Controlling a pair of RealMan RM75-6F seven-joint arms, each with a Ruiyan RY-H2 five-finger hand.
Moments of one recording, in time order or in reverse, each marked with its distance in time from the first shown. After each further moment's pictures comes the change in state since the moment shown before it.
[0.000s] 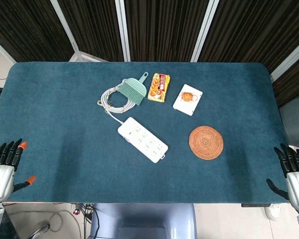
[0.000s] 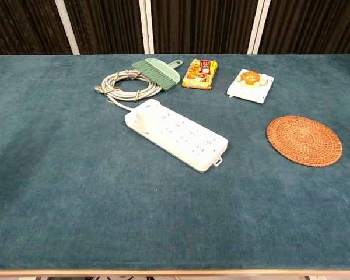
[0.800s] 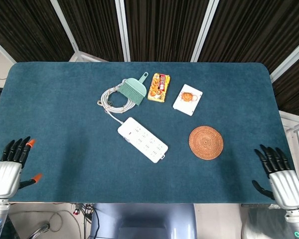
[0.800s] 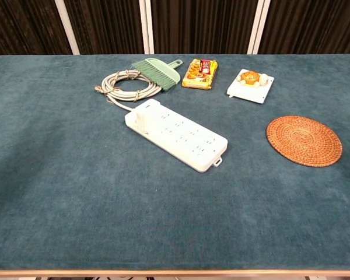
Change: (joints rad) left arm -0.042 0.012 -0.010 -0.054 0.011 -0.049 0.032; right arm 0.047 -0.016 -0.028 -0.011 -0.123 -0.018 -0.024
